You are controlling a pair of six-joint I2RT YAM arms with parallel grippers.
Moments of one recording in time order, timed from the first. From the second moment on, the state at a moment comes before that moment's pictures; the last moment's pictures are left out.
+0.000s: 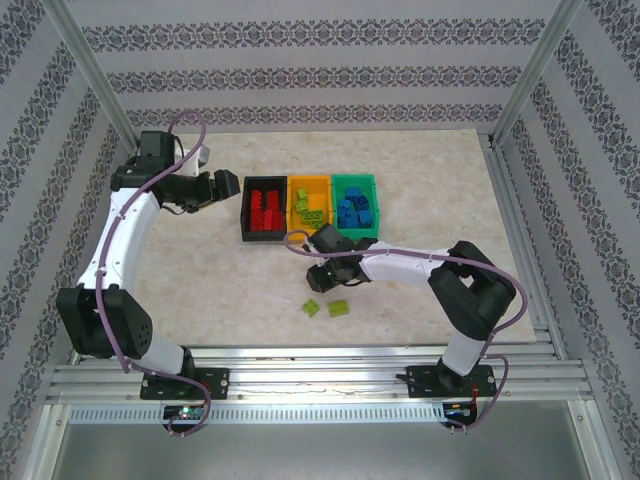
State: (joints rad) left arm 0.05 1.49 1.47 -0.97 0.57 -0.26; right arm 0.82 1.75 1.01 -0.38 -0.12 0.33
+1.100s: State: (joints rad) left arm 0.04 1.46 1.10 -0.74 0.44 -0.22; right arm 0.58 1.90 1.47 -0.36 -0.17 0.36
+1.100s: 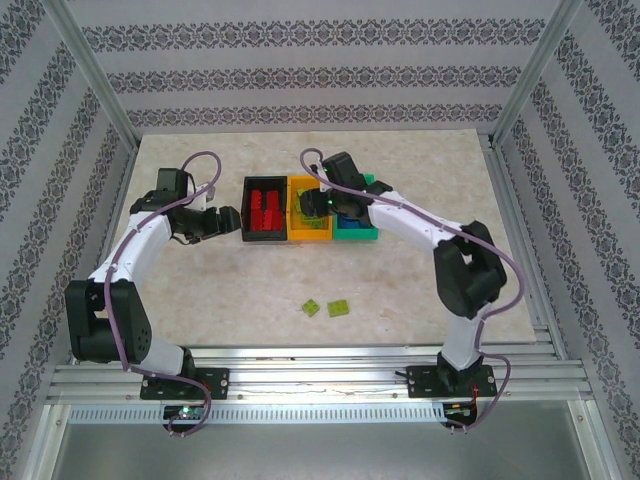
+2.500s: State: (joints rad) left arm -0.11 1.37 1.10 -0.78 0.21 -0.13; right arm 1.06 1.69 0.96 -0.46 -0.03 0.36
